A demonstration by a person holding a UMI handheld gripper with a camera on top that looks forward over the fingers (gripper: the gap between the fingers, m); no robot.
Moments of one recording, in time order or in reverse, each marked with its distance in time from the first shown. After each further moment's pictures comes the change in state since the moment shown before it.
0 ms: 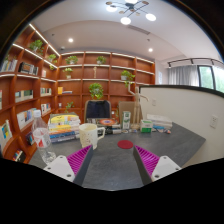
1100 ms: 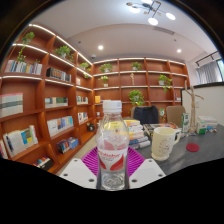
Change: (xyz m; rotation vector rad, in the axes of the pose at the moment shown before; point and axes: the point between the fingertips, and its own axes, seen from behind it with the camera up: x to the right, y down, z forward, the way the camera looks) arm -0.278 0.012 0.068 0.113 -0.396 0.033
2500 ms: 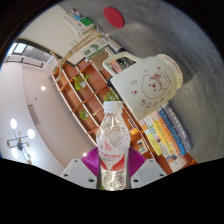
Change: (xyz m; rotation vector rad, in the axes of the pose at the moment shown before) arm 0.113 -0.112 0.096 0.253 -0.256 2.087
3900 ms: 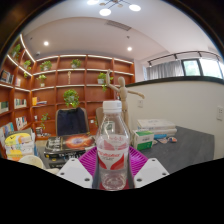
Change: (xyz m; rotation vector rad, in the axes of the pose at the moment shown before) arm -0.093 -0.293 -0.033 0.409 0.633 -2.064
